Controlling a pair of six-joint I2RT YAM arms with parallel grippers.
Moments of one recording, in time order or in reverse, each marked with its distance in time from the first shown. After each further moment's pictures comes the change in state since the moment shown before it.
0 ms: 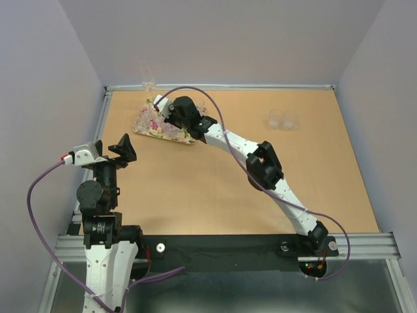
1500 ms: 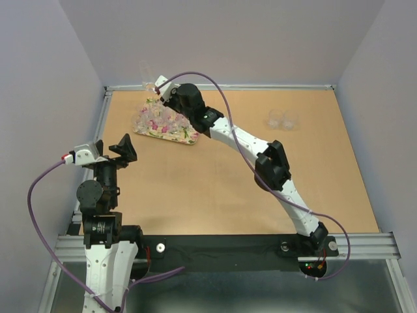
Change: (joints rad) left arm 0.000 0.003 0.000 0.000 0.009 0.000; right arm 0.000 -0.093 -0.010 0.133 0.086 -0.012
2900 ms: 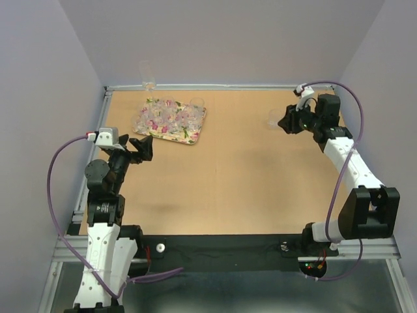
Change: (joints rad) left arm 0.000 0.200 -0.020 0.059 0.330 0.000; right arm -0.789 -1.087 -1.250 -0.171 -0.710 0.353
